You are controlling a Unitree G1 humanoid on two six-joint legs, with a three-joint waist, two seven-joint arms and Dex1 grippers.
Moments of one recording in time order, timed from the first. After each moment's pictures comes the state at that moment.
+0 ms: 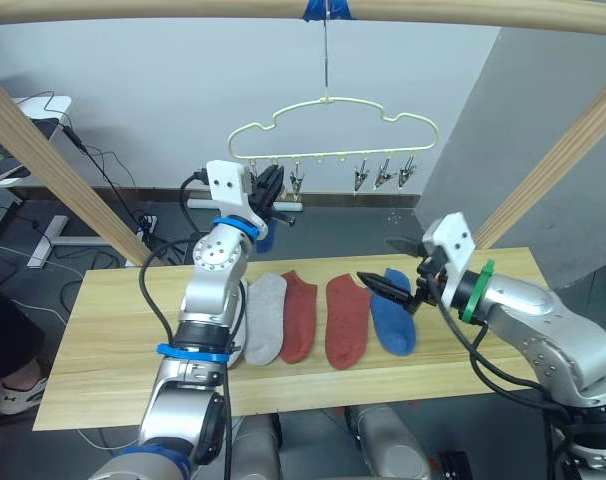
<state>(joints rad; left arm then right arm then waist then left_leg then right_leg) -0.63 0.27 0.06 0.15 -0.24 0.26 -0.37 -0.27 -0.63 0.16 -0.36 0.41 0.69 0.55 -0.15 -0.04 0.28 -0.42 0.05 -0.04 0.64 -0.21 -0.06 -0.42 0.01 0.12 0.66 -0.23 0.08</state>
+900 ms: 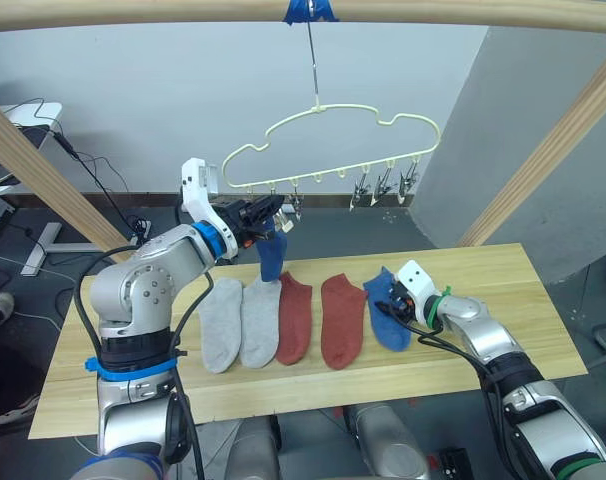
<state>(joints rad) -0.59 0.36 0.26 -0.16 -0.70 1.00 -0.37 -0.46 -0.41 0.25 0.54 0.04 0.19 0.64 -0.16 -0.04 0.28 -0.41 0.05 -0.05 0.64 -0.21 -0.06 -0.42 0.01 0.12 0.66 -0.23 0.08</state>
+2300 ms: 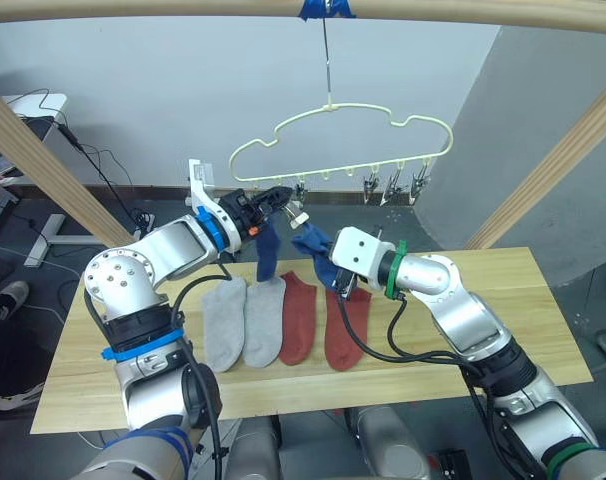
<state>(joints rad) -0.73 0.23 0.54 0.01 -1.21 1.32 0.05 -0.57 -0.37 0.42 -0.15 -0.14 0.31 0.66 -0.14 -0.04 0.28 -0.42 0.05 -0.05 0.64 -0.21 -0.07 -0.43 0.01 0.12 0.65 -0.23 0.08</state>
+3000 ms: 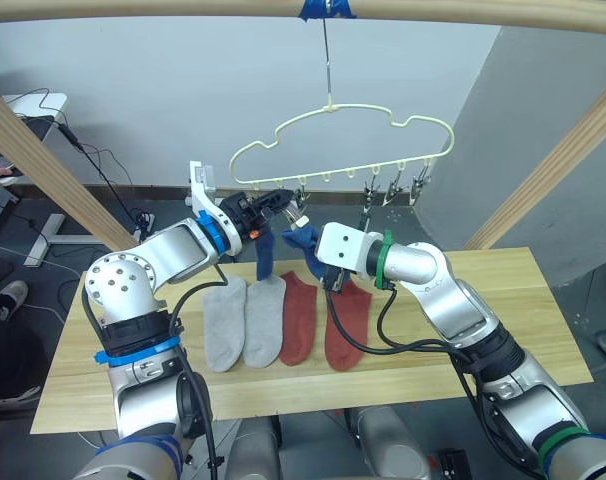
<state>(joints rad) -0.69 0.28 0.46 -0.01 -1.25 1.25 0.04 -0.66 -0.34 0.46 -0.07 -0.23 0.29 0.69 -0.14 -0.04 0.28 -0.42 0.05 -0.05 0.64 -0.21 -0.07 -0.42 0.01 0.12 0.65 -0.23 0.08</state>
